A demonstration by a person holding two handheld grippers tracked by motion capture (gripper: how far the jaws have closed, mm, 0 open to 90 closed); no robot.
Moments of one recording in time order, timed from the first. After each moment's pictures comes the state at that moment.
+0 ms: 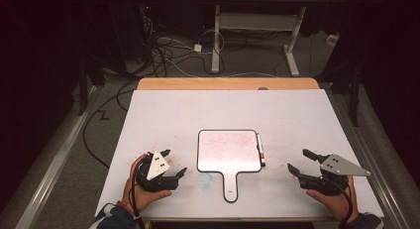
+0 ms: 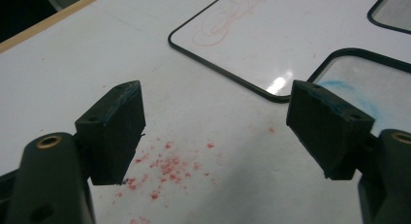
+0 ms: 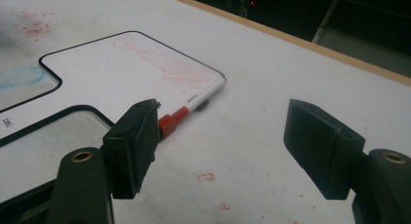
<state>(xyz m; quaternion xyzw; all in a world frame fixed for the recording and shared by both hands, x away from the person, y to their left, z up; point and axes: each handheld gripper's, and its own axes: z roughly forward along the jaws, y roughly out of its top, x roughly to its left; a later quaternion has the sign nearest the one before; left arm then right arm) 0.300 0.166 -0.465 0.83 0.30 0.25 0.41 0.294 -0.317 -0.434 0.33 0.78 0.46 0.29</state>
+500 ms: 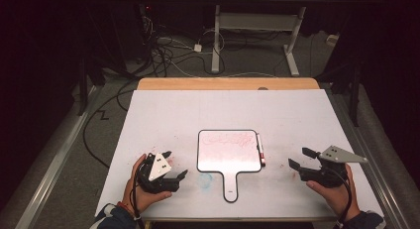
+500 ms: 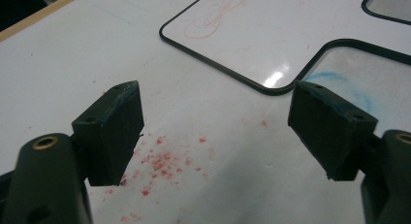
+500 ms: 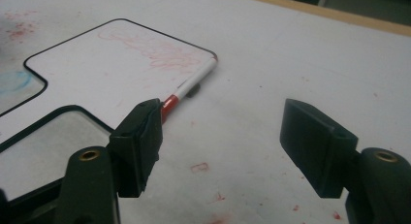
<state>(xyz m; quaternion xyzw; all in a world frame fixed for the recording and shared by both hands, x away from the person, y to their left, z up) 0.297 0.163 -0.467 0.84 0.30 0.24 0.39 0.317 -0.320 -0.431 0.39 0.78 0.43 0.23</state>
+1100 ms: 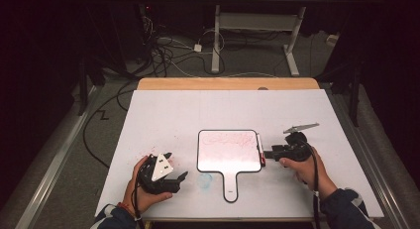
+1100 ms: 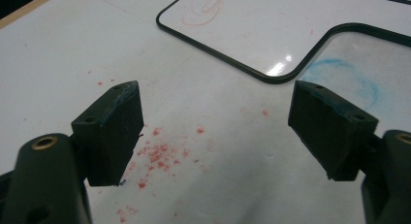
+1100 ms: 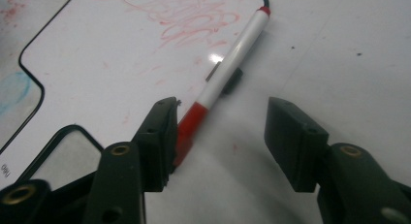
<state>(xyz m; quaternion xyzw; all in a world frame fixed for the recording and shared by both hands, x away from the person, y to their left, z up) 0.298 0.161 -0.471 0.84 0.30 0.25 0.38 0.402 -0.265 -0.452 0.45 0.82 0.34 0.04</state>
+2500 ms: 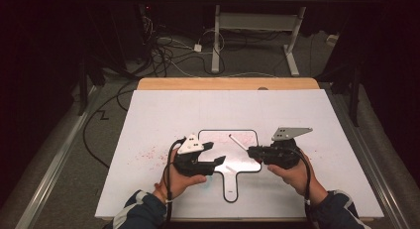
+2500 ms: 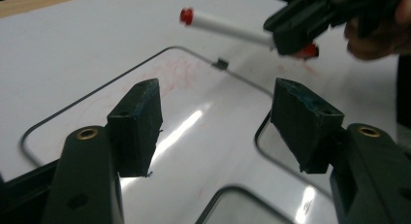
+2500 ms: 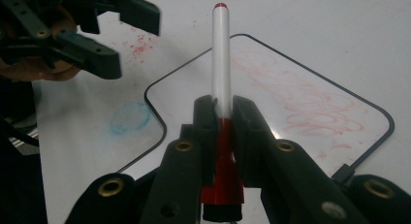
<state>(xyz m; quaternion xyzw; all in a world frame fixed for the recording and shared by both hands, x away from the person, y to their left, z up) 0.342 0.072 -0.430 0.80 0.29 0.08 0.53 0.359 -0.216 -0.411 0.29 0.84 0.46 0.07</state>
